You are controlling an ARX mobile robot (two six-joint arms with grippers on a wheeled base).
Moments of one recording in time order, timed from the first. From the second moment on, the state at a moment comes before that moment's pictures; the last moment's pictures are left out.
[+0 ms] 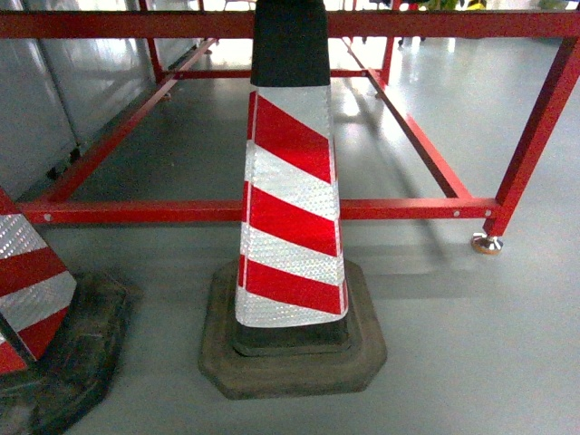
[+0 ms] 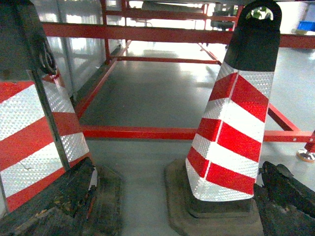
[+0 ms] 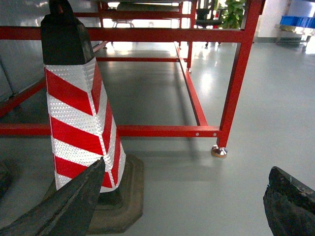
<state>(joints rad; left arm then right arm) 0.00 0.01 0.01 -0.01 0.00 -0.01 0.00 0.01 0.01 -0.01 0.00 0.01</state>
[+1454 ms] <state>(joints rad) 0.00 0.01 0.01 -0.01 0.00 -0.01 0.00 0.01 0.01 -0.01 0.00 0.01</state>
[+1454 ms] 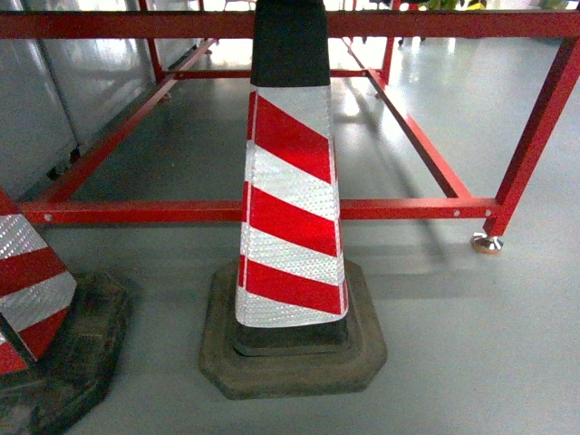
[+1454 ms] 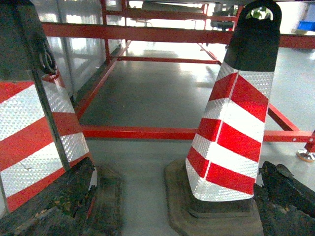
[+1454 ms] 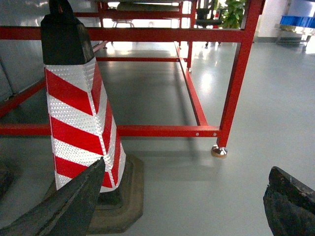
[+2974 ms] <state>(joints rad) 0.00 0.01 0.01 0.00 0.00 -0.01 0.00 0.01 0.01 0.00 0.00 0.01</state>
